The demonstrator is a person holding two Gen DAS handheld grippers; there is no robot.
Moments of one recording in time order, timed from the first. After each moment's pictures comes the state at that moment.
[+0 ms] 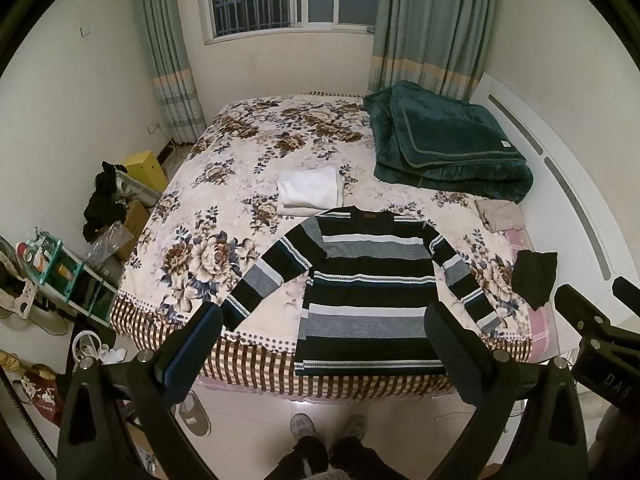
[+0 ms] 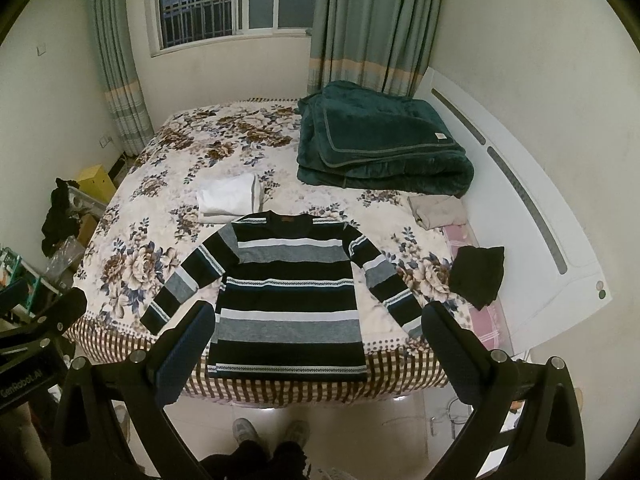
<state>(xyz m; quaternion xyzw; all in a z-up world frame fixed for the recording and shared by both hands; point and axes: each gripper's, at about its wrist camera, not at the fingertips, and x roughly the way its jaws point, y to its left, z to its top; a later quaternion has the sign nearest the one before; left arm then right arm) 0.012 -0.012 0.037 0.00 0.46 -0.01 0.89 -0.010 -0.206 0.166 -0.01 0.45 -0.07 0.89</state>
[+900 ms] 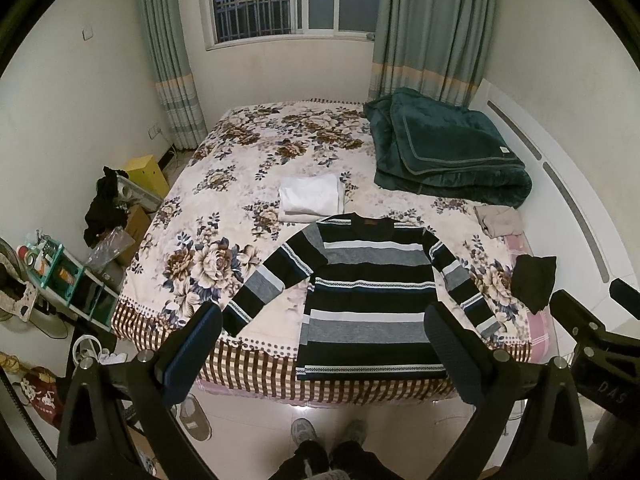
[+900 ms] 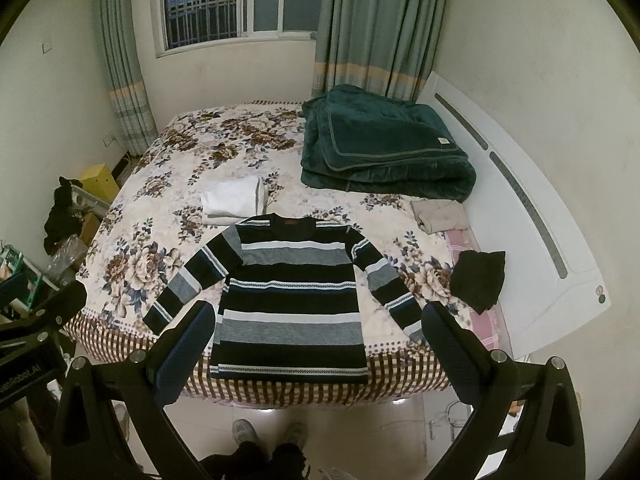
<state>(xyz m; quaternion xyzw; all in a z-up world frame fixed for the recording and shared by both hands) 0.012 0.001 0.046 0.00 0.45 -0.01 0.89 -0.012 -0.198 0.170 -0.01 0.45 -0.06 0.89</state>
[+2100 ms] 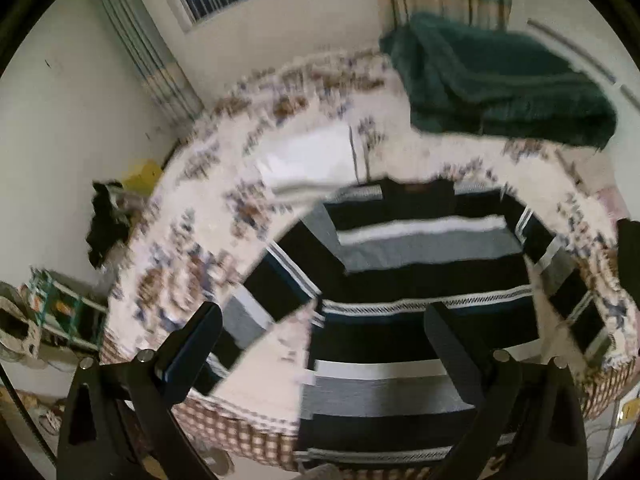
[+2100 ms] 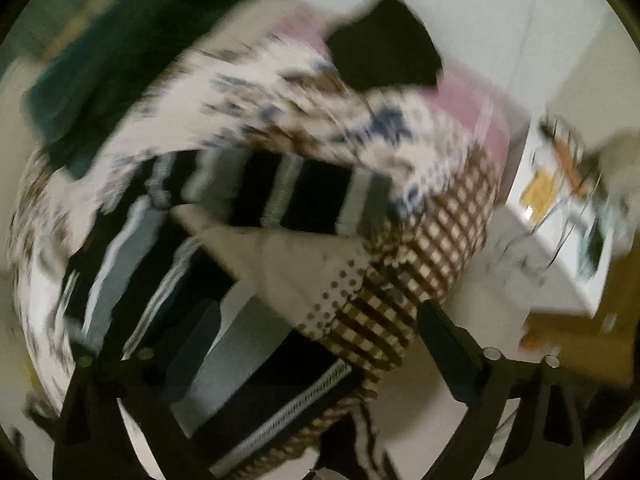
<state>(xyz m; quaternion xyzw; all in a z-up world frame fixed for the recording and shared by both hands) 0.233 -0.095 -0.272 0.11 0.50 0.05 0.86 0.134 -0.565 -0.330 0.34 0.55 -0.34 0.68</state>
